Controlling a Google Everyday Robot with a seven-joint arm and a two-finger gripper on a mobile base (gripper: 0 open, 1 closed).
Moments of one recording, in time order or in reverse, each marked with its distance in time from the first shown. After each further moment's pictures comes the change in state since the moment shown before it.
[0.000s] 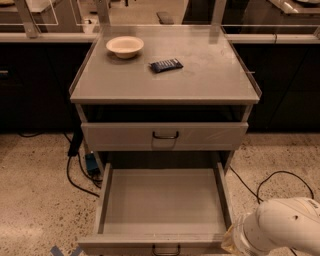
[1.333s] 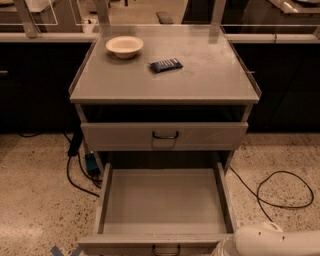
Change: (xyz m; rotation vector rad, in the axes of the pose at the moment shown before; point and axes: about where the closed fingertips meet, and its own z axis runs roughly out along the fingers) arm 0.015 0.049 0.140 -0.169 -0.038 0.038
